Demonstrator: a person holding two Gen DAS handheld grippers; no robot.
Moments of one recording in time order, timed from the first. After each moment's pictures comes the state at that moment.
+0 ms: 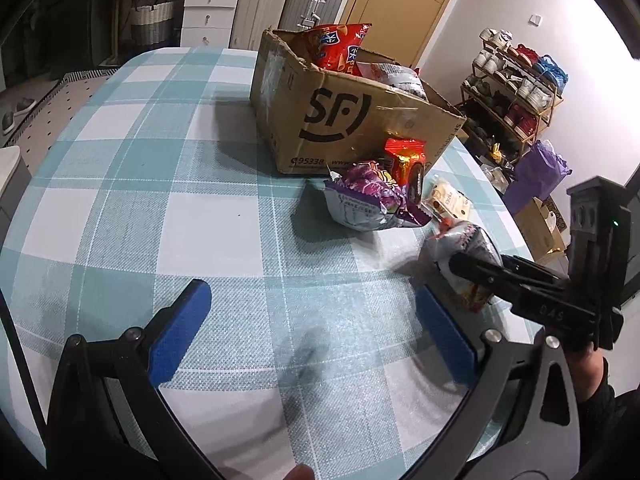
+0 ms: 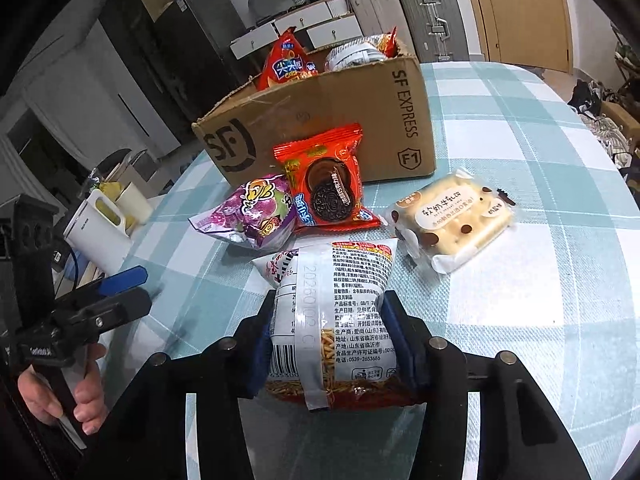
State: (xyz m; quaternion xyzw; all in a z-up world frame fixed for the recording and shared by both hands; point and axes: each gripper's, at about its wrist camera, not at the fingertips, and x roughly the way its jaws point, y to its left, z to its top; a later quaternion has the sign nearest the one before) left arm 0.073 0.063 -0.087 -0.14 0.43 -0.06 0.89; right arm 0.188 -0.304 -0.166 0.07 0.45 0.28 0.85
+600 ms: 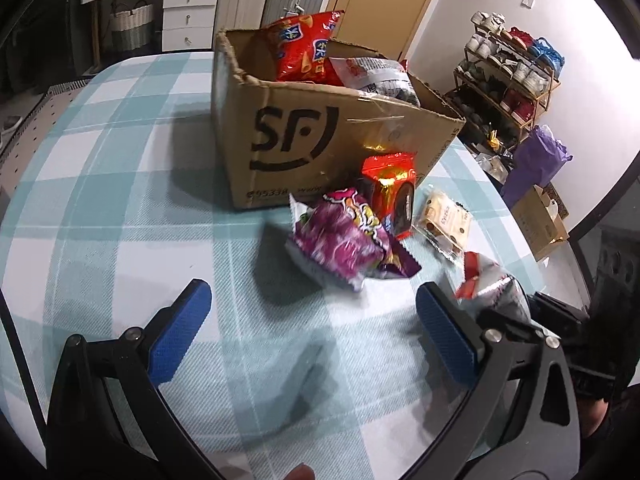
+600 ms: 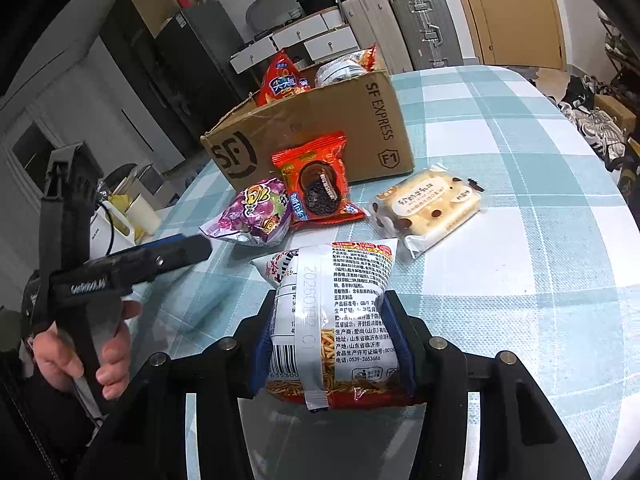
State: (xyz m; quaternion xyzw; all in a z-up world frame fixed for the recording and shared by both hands) left arm 0.135 0.030 -0.088 -0.11 0.45 -0.08 0.88; right arm 0.164 -0.336 -0.160 0.09 0.44 0.28 0.85
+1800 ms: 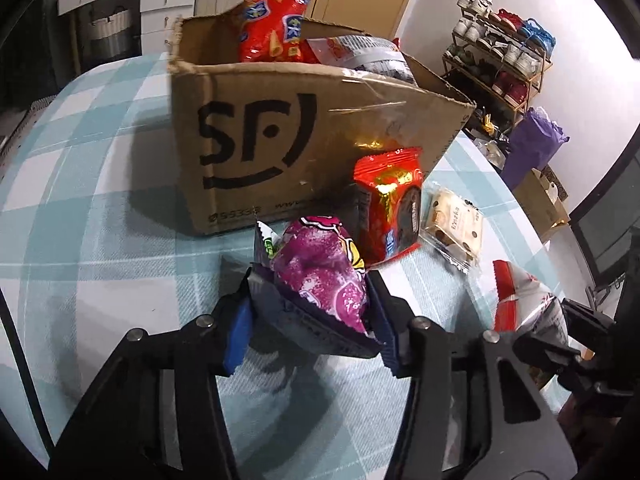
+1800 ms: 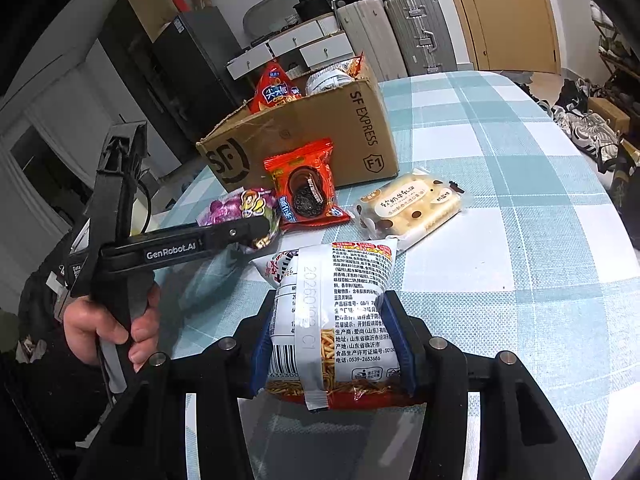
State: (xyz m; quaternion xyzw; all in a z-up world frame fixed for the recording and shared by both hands) left arm 0.191 0.006 -0.114 -0.08 0.45 -0.10 0.88; right arm 0.159 -0.343 -0.156 0.09 0.43 0.27 0.86
